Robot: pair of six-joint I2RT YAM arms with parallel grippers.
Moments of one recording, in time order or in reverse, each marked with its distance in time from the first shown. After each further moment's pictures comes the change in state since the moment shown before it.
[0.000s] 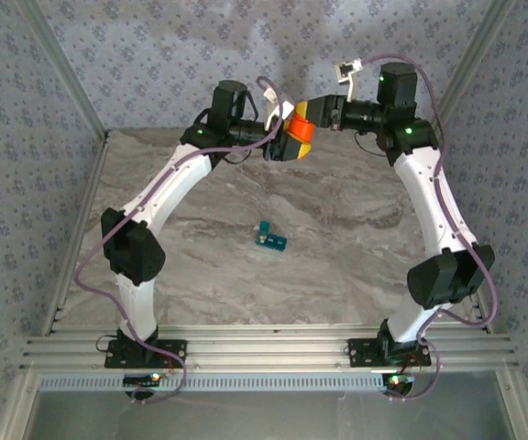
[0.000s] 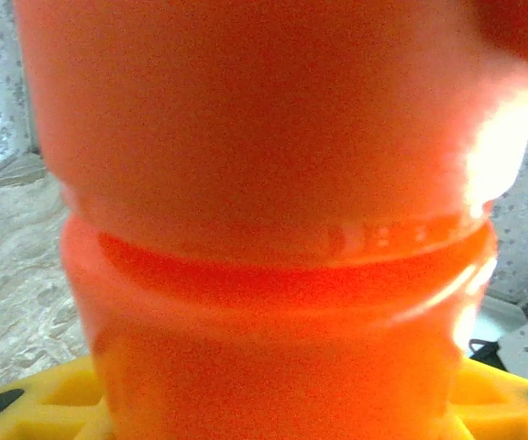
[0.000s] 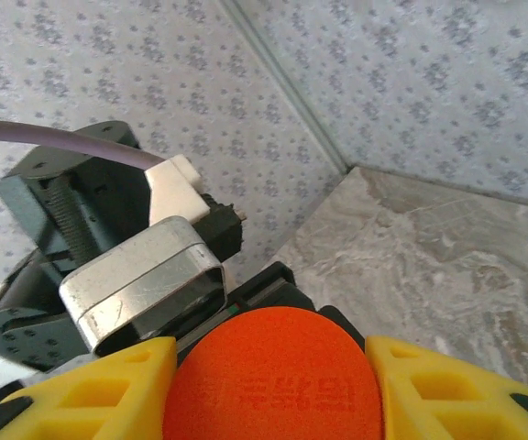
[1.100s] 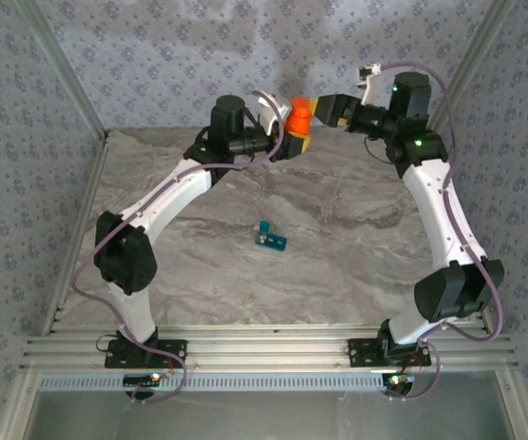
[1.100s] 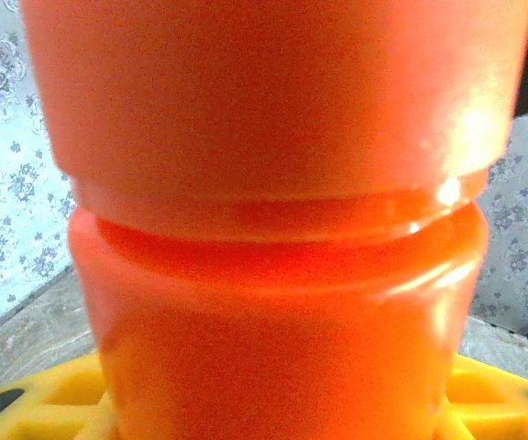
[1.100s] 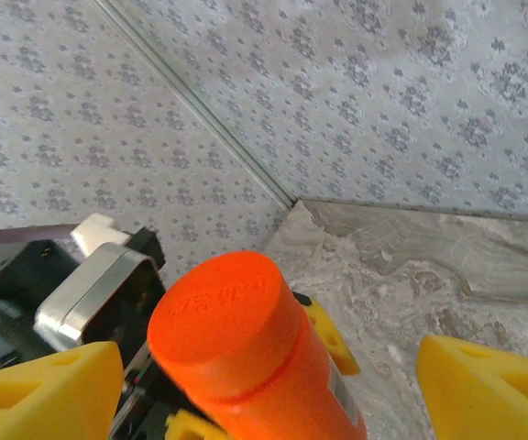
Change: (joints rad) left arm -0.011 -0.096 -0.265 0.359 -0.264 -0.040; right arm -0.070 -0.085 -0.111 0.086 0.088 0.109
